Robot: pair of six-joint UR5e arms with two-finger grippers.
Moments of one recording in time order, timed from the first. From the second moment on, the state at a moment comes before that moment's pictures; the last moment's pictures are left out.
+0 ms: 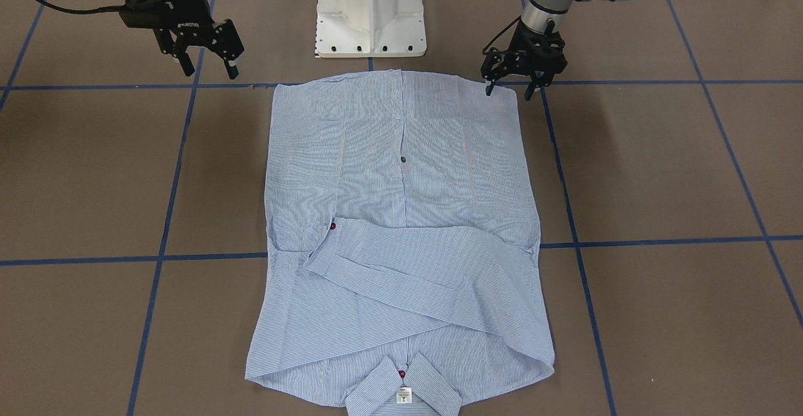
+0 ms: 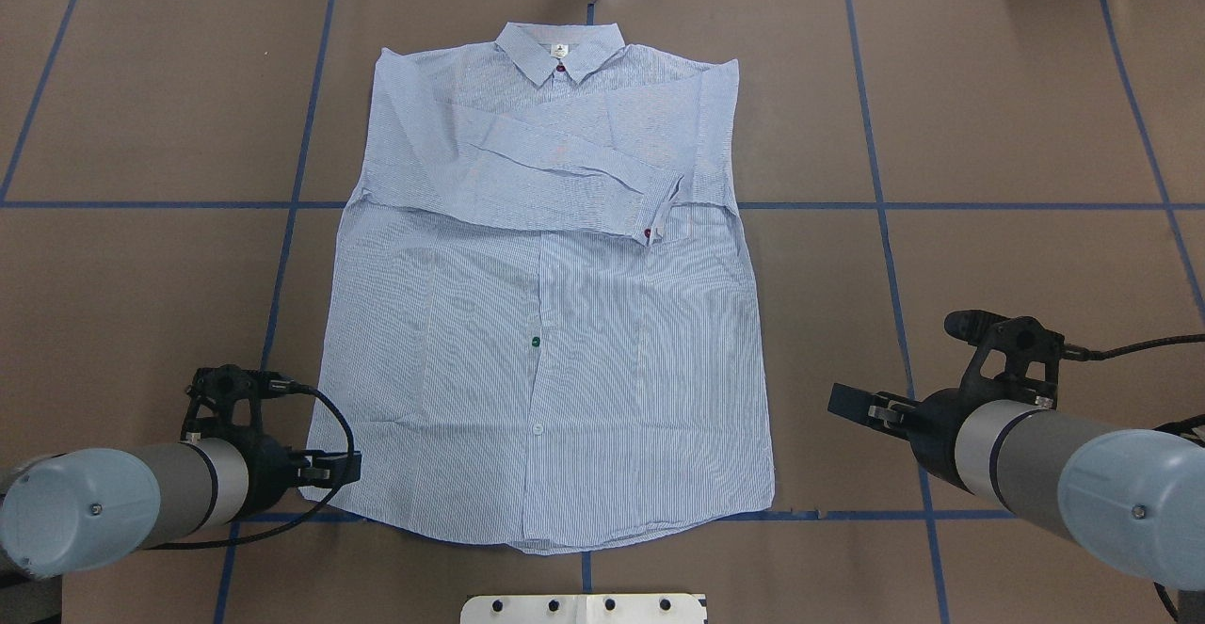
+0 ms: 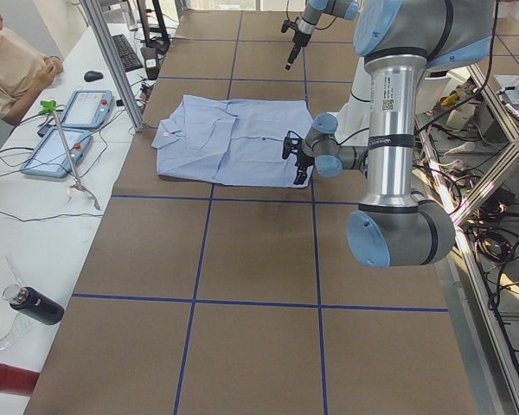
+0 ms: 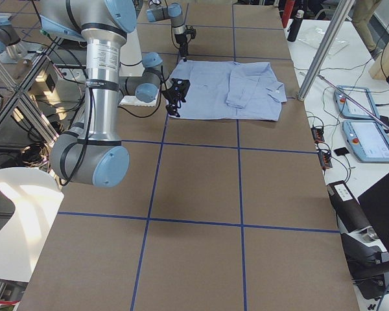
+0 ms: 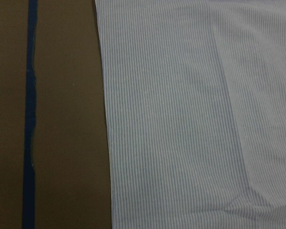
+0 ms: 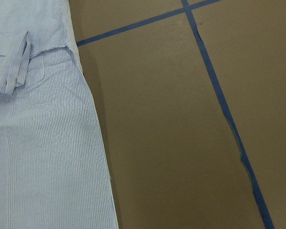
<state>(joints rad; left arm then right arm) -0.22 -1.52 -2.05 -2.09 -1.52 -1.36 0.25 -1.68 2.34 -1.34 1.40 1.66</state>
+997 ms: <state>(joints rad) -0.20 -1.52 -2.03 -2.07 -1.52 -1.38 0.25 -1.68 2.34 -1.34 1.40 1.66</state>
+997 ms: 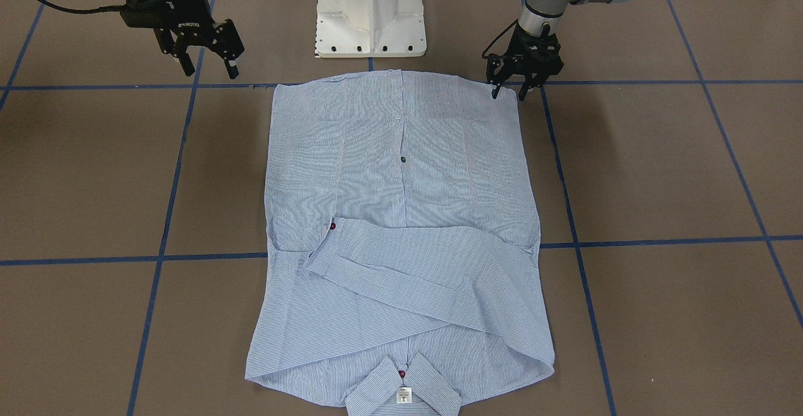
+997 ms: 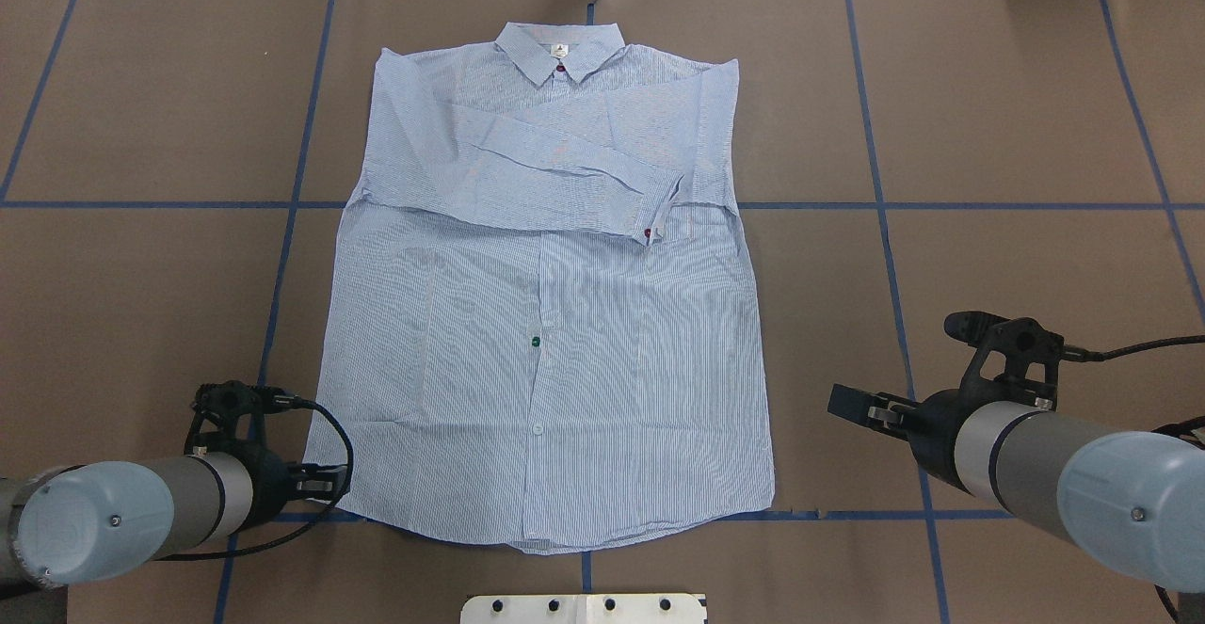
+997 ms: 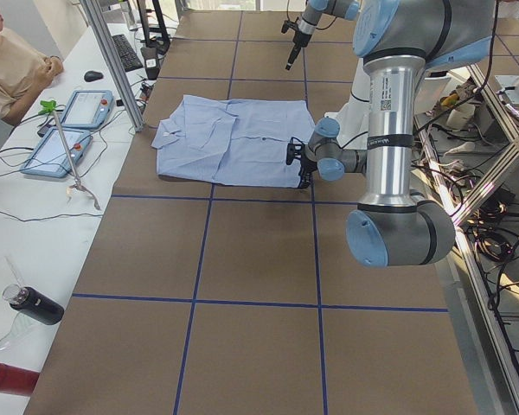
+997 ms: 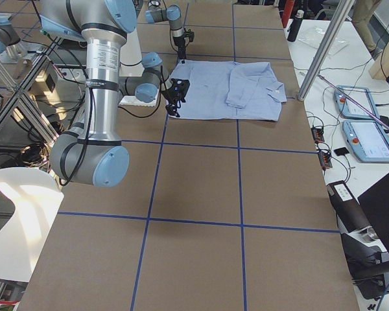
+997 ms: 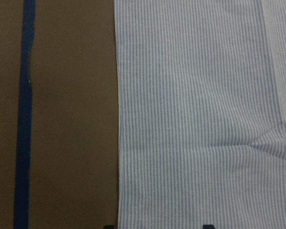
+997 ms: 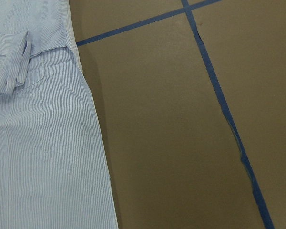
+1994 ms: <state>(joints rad) -0.19 -1.52 -2.04 -2.06 -1.52 -1.42 0.24 -1.69 2.34 -1.34 1.40 1.67</state>
